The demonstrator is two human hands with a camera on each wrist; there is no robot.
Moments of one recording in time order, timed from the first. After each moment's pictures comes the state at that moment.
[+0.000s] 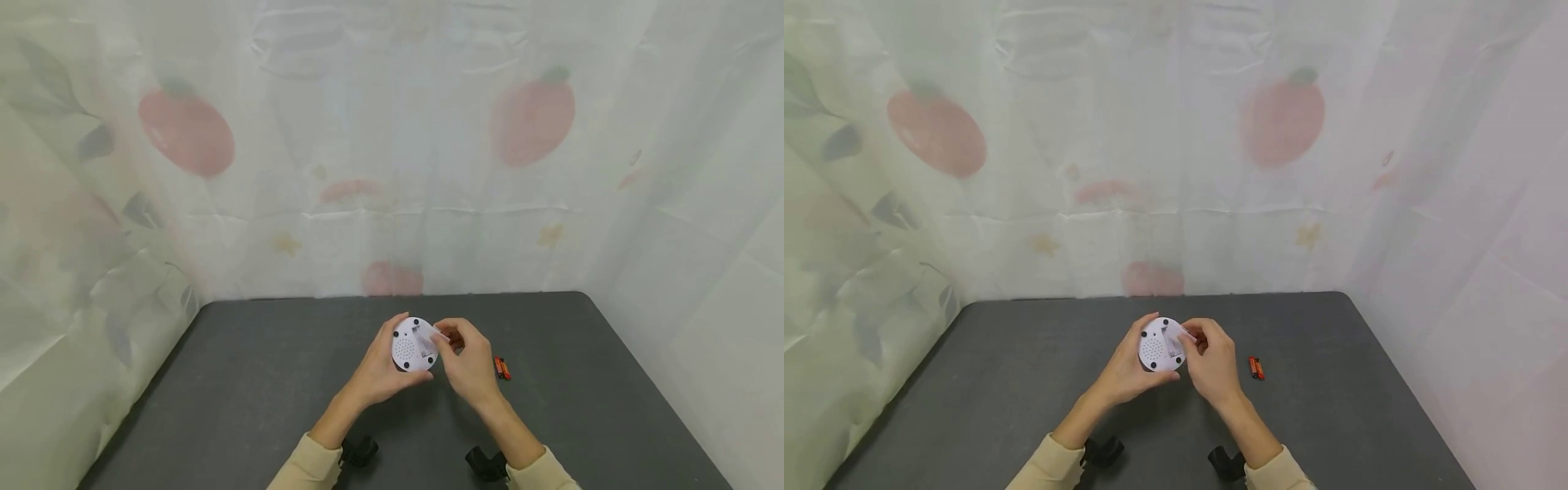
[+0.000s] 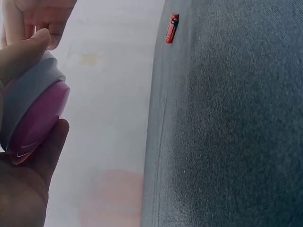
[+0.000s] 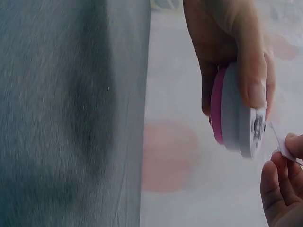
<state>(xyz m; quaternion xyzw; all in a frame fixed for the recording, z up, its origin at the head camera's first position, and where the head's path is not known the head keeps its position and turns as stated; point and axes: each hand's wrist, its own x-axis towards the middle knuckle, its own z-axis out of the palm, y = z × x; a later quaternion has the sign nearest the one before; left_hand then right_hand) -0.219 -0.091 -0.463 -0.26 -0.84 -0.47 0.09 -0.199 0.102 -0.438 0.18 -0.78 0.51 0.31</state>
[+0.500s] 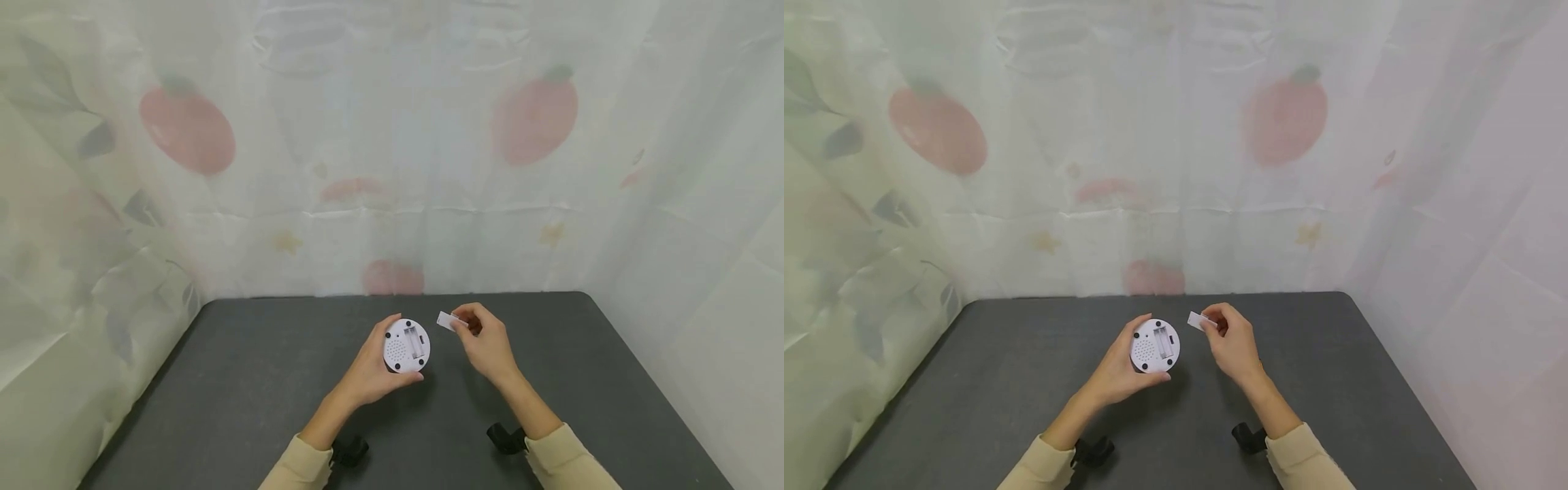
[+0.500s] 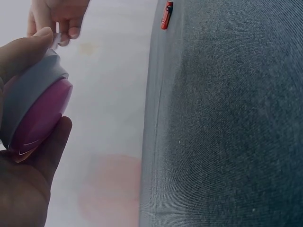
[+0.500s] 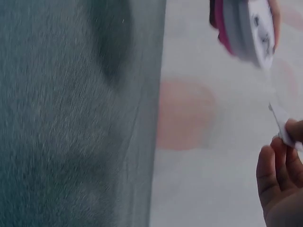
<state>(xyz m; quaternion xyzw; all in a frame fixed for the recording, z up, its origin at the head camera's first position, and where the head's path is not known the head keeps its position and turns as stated) -0.218 -0.105 -0.466 -0.24 -0.85 -0.46 0.09 -0.228 0.140 -0.436 0.14 -0.82 0.50 0.22</state>
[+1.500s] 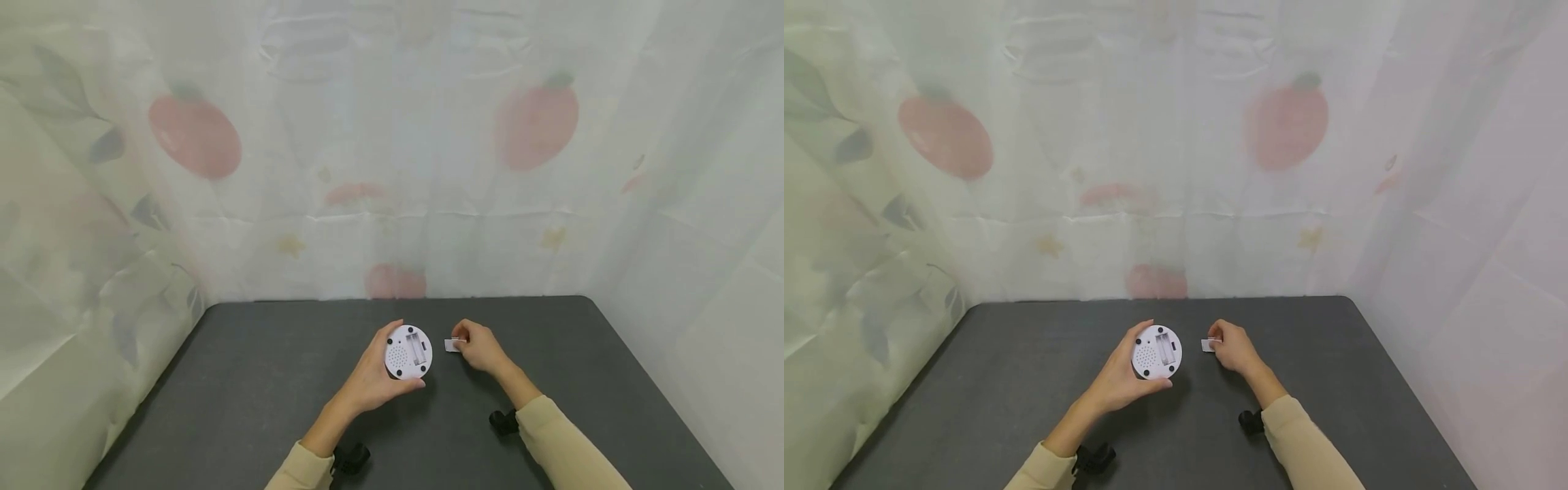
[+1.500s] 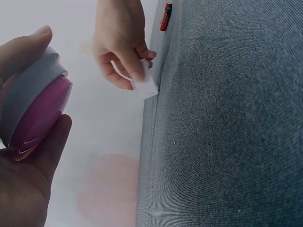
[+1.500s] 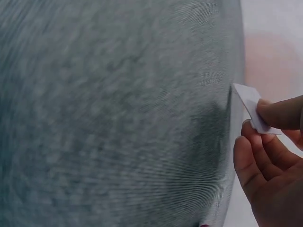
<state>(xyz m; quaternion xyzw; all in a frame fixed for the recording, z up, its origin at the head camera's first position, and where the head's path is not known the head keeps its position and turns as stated) -0.211 -0.109 -0.468 -0.24 -0.85 -0.46 0.08 -0.285 0.153 -0.498 0.12 -0.92 0.38 0.03</state>
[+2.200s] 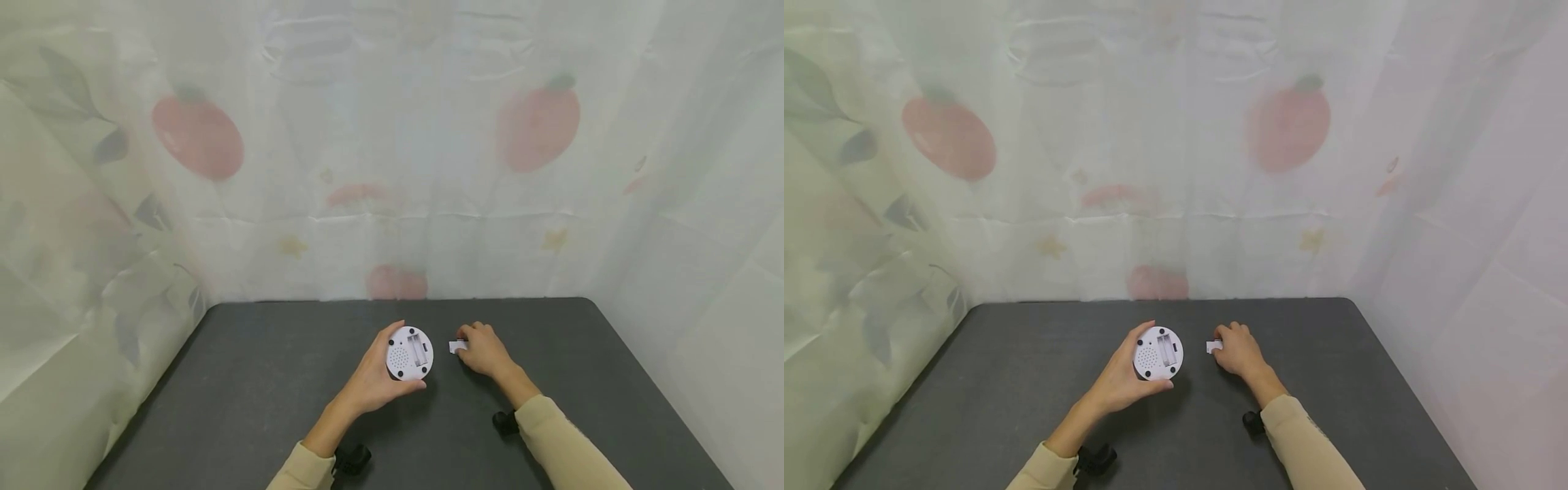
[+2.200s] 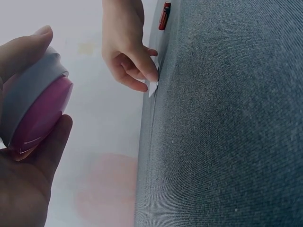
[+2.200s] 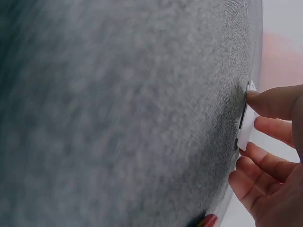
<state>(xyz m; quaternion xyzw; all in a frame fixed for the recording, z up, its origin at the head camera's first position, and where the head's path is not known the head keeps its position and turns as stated) -0.212 -0.109 -0.469 -0.23 -0.85 -0.46 0.08 -0.285 0.156 -0.499 0.13 -0.97 0.20 0.04</state>
